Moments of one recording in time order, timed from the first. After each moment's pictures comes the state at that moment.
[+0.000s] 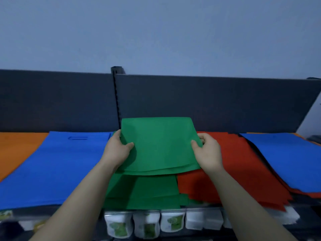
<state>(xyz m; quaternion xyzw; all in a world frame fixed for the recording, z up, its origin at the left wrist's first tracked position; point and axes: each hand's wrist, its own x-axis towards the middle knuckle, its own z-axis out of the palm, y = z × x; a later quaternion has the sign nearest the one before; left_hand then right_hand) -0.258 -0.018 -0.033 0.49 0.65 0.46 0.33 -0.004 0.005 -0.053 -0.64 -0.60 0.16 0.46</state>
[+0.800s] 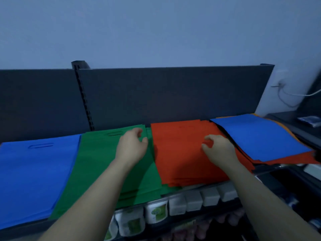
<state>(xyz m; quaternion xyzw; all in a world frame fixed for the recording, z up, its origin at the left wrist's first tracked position) -0.173 -0.003 -0.042 0.67 0.63 0.35 0.17 0.090 -0.031 -0.067 -0.77 -0.58 0.02 0.27</state>
